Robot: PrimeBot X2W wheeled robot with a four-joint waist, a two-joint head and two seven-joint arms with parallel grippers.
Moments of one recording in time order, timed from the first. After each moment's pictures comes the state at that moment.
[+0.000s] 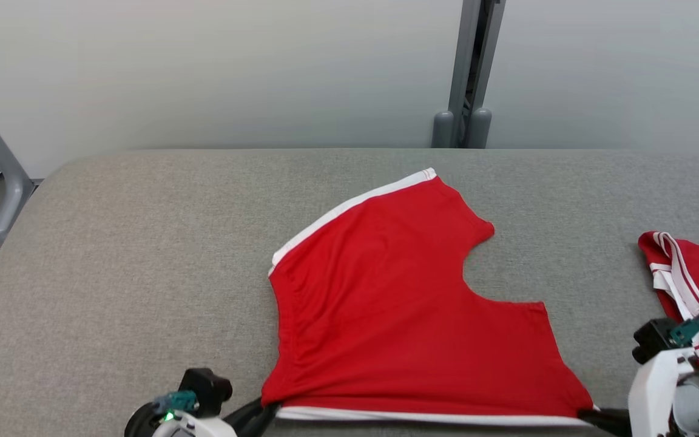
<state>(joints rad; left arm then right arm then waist) -0.42 0.44 -1.20 0.54 -1.01 -0.05 -0.20 -0.36 -0.65 0.83 0.45 1.19 0.13 0.48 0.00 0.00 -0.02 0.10</state>
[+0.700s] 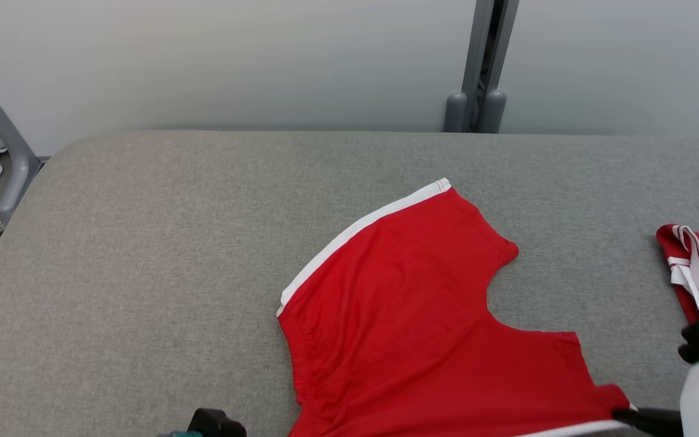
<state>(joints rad) -0.28 0.60 -1.21 0.13 -1.05 0.02 -0.11 -0.07 -0.75 0.45 0.13 1.15 0.13 0.69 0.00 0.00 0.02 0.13</state>
